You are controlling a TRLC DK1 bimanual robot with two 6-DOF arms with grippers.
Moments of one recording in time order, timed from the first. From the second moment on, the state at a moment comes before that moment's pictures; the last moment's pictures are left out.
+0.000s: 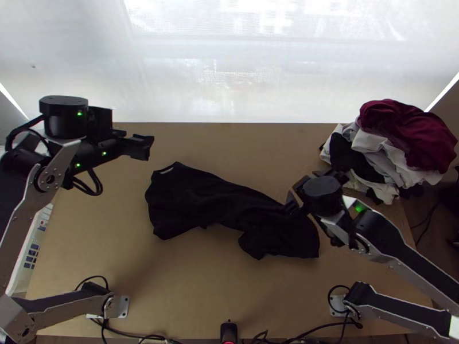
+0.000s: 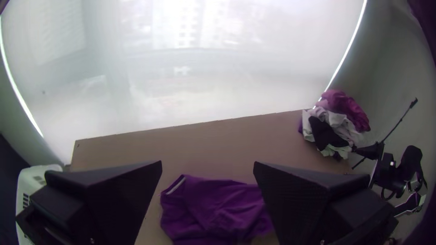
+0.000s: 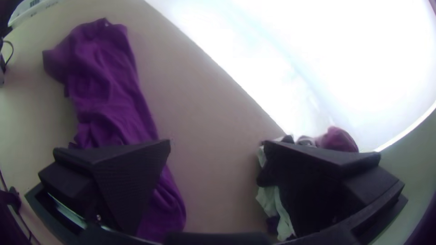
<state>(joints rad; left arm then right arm) -0.32 1.31 1.74 -0.98 0.02 -0.14 0.80 1.09 1.07 -0.67 0.52 -0.24</state>
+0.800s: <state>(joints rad) 0.18 1.01 1.13 -0.92 0.19 -0.17 0.99 1.76 1.35 -0.62 0.10 -0.04</state>
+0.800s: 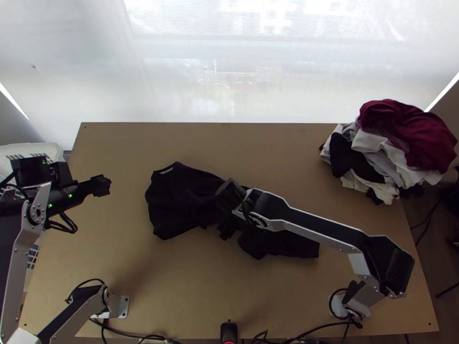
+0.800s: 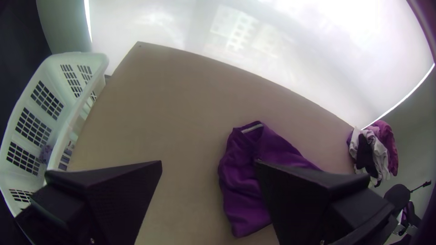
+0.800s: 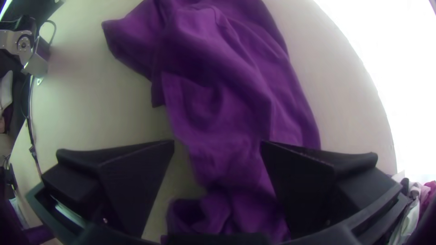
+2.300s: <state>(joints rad) -0.25 1.10 0.95 -0.82 0.24 -0.25 0.53 2.03 2.04 -0.66 0.07 -0.13</state>
